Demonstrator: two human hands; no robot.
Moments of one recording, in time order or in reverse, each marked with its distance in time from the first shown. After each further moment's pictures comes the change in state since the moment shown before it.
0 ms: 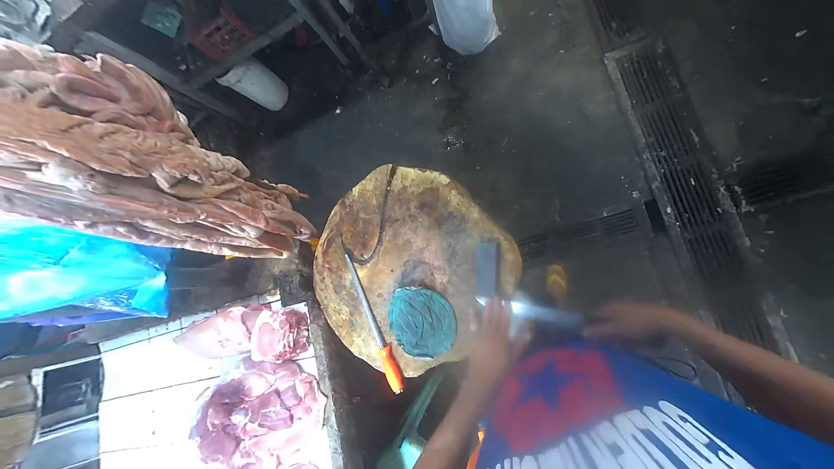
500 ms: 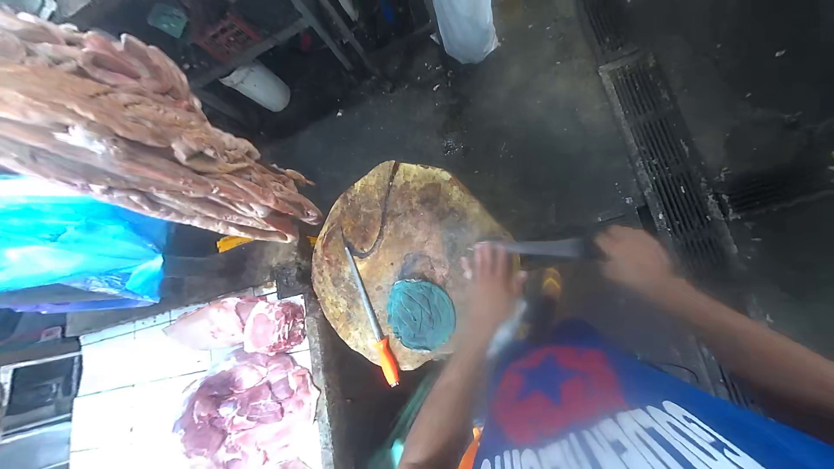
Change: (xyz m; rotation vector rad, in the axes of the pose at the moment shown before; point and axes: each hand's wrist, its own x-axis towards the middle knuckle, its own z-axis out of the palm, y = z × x) left_hand 0.080 0.012 -0.048 0.039 0.181 -0.042; right_hand -0.014 -0.036 -0.041 -0.654 1.005 -0.029
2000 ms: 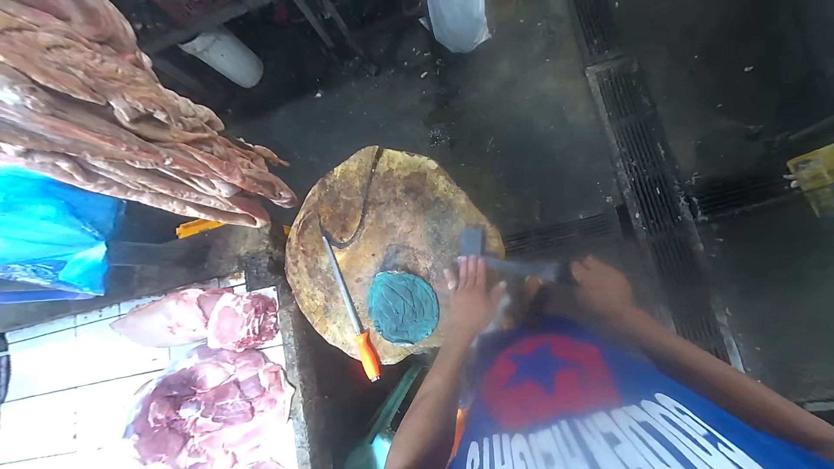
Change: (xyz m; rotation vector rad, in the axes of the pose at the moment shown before) left_hand -0.029 -0.016 0.020 -0.123 -0.190 -0.068; right_hand -0.042 -0.036 0.034 0.051 -0.189 0.171
